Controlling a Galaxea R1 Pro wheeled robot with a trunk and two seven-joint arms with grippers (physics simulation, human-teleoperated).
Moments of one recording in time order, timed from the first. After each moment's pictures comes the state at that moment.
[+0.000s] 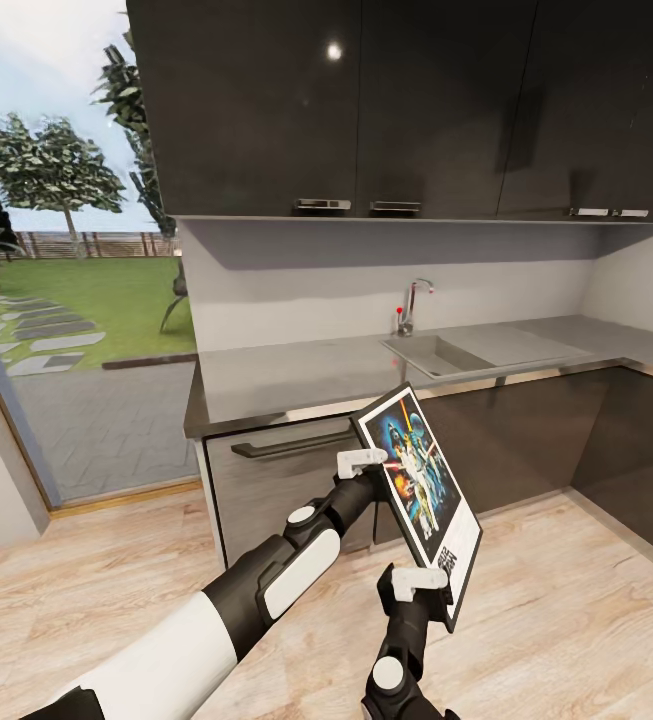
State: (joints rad) left arm -0.75 -0.17 -0.82 -0.93 0.91 0.04 0.17; right arm -0.29 0.15 0.49 -0.88 0.07 0.04 -0.89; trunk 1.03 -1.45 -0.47
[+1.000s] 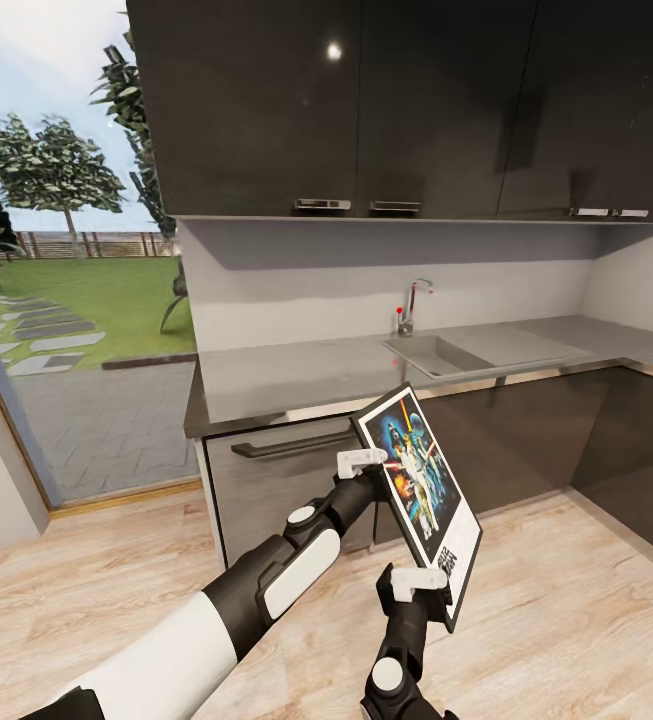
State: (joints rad) left arm -0.75 -0.17 -0.82 -0.93 0.91 0.04 0.17; right arm -0.29 0.15 0.49 -0.89 0.07 0.03 -0.89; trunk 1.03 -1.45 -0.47
